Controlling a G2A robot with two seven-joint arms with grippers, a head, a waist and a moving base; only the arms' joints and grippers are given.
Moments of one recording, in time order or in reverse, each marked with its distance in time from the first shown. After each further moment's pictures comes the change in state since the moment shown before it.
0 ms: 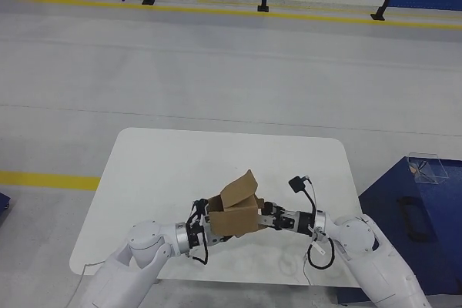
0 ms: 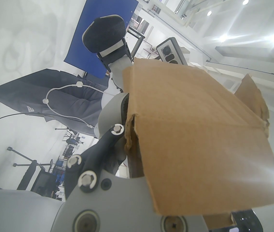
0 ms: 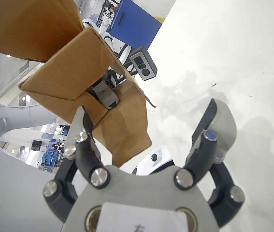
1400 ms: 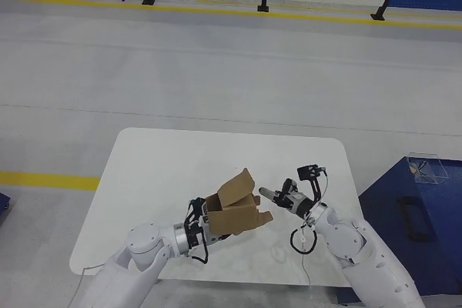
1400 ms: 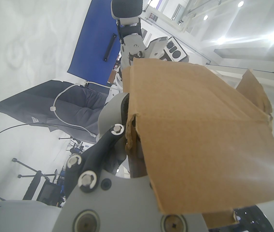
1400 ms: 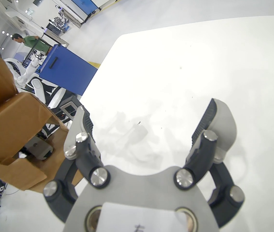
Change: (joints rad) left arm 0.027 -0.003 -0.020 -0.008 0.041 -0.053 0.038; right arm -0.042 -0.022 0.002 -0.097 -0.515 0.308 -0.477
